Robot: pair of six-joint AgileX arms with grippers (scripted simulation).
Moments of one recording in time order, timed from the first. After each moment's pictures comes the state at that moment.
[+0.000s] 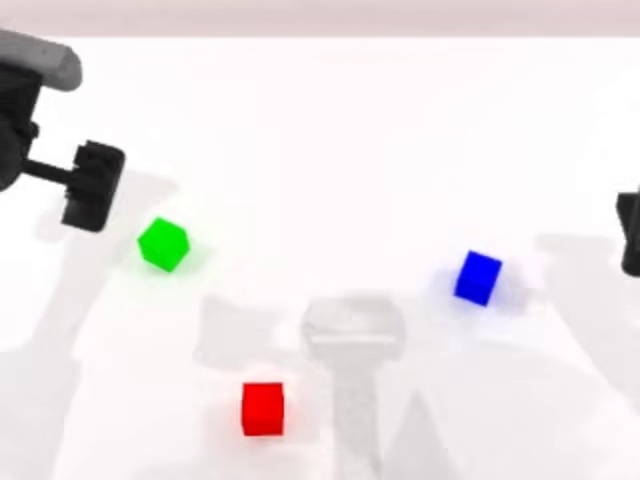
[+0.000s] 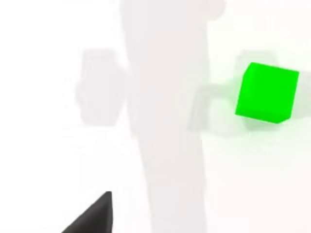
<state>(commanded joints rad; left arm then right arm) -0.16 1.34 1.08 -0.74 0.00 0.16 0.41 0.82 0.77 -0.59 0.17 0.37</state>
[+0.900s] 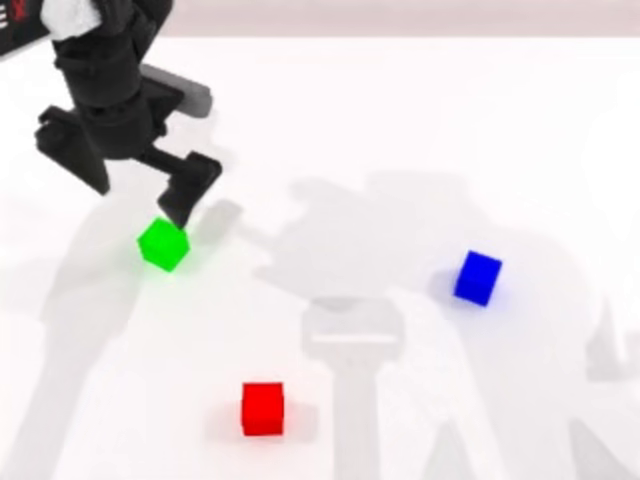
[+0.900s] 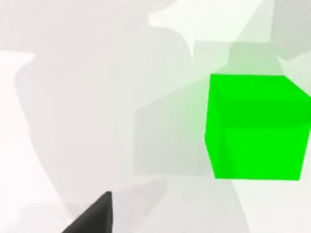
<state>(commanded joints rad) -0.26 2.15 1.77 -1.19 0.00 0.26 0.01 0.00 0.00 0.00 0.00 0.00</state>
